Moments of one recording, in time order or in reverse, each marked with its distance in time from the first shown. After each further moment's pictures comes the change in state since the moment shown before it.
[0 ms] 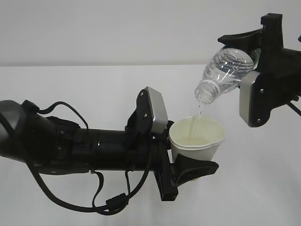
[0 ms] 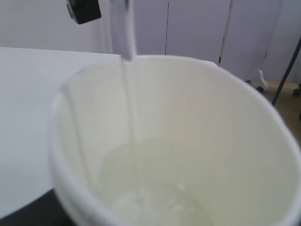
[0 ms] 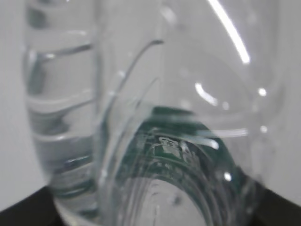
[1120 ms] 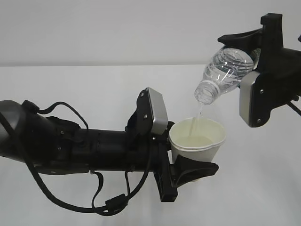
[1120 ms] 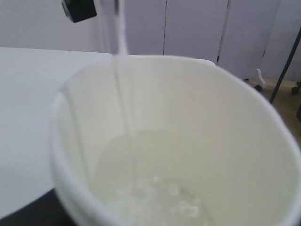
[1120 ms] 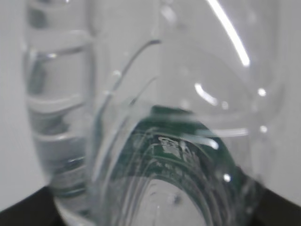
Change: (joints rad) left arm 0.000 0.000 0.000 0.011 -0.001 0.000; right arm 0.000 0.000 0.000 0.000 -0.002 -0.010
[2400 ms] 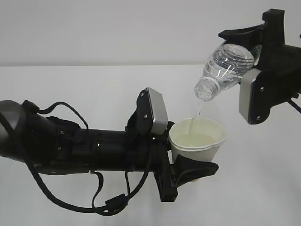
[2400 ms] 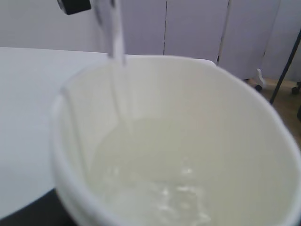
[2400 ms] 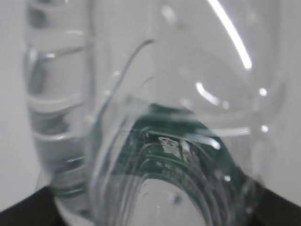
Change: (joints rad) left arm 0.000 0.000 0.000 -0.001 0.000 0.000; right arm 0.000 0.000 -0.001 0.030 -0.028 -0.036
